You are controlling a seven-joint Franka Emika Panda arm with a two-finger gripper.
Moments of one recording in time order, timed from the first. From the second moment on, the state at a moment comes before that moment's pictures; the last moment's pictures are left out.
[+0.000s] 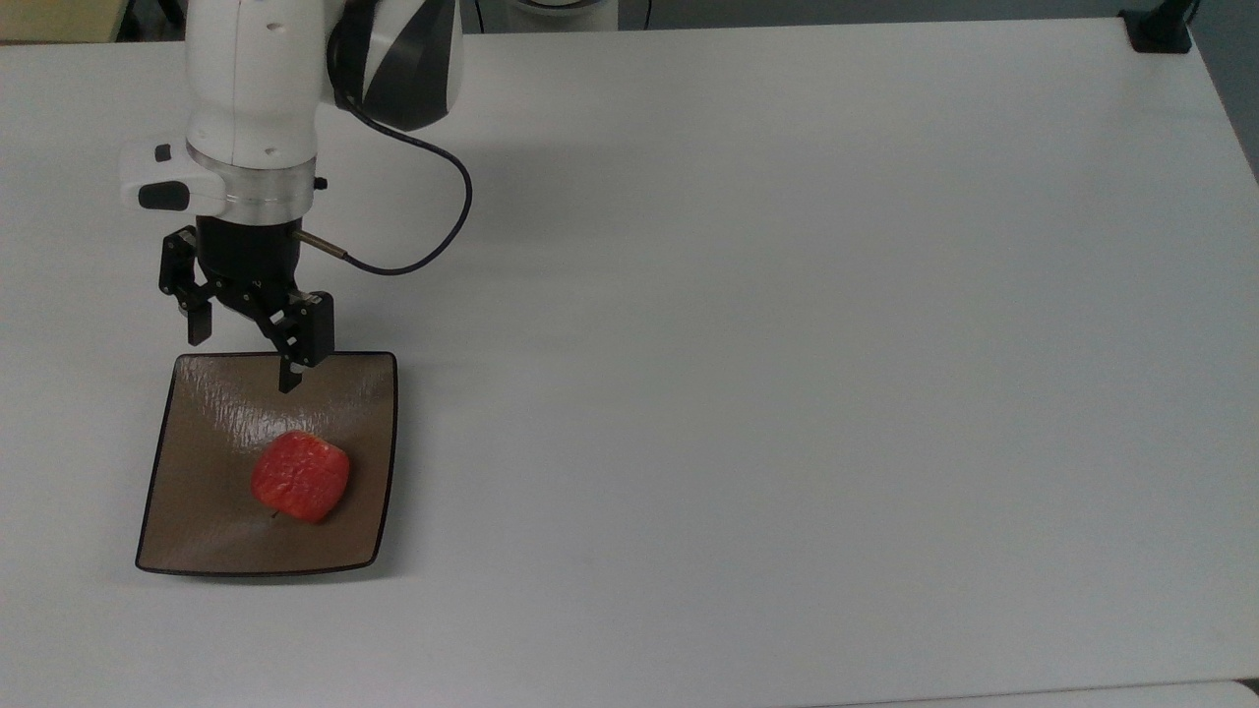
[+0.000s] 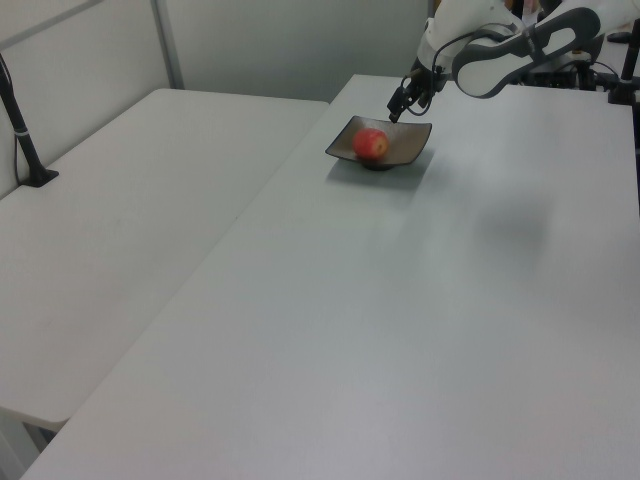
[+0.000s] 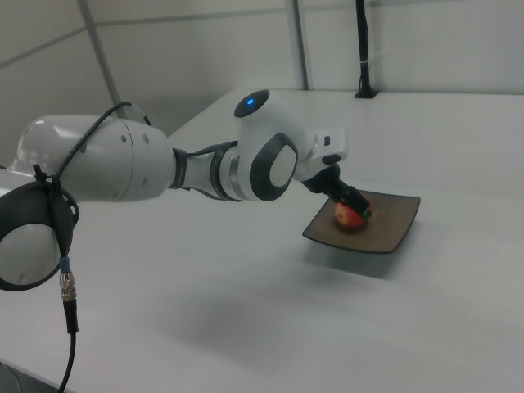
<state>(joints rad) -0.15 0.46 -0.05 -1.65 -0.26 2.63 0.38</state>
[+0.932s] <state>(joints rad) -0.08 0.25 0.03 -1.63 -0.22 1.88 0.24</state>
